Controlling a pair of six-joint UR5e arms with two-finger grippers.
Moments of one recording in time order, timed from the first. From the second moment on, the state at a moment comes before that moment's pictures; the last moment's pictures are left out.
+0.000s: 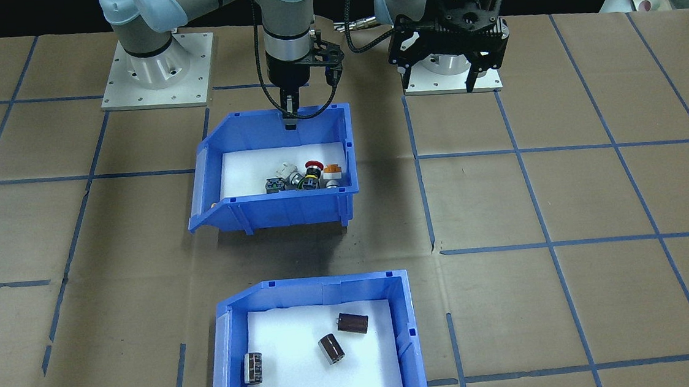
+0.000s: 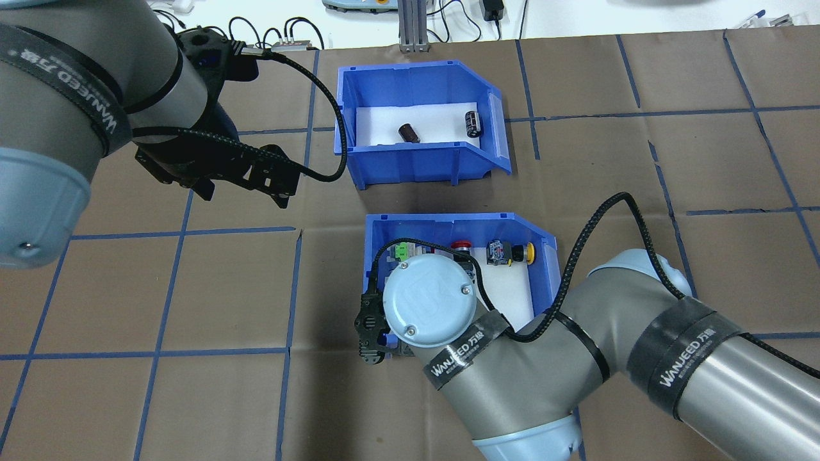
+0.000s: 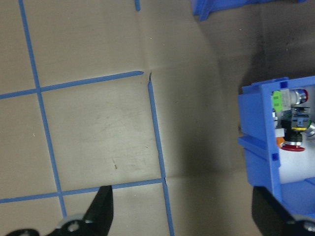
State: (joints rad) left arm -1.69 -1.42 -1.68 -1.54 1.57 0.04; right arm 2.18 -1.58 2.12 -2.16 -1.67 -0.94
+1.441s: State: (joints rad) left arm -1.63 -1.39 -1.69 -1.58 1.56 0.04; right arm 1.94 -1.70 2.06 -2.13 -1.64 -0.90
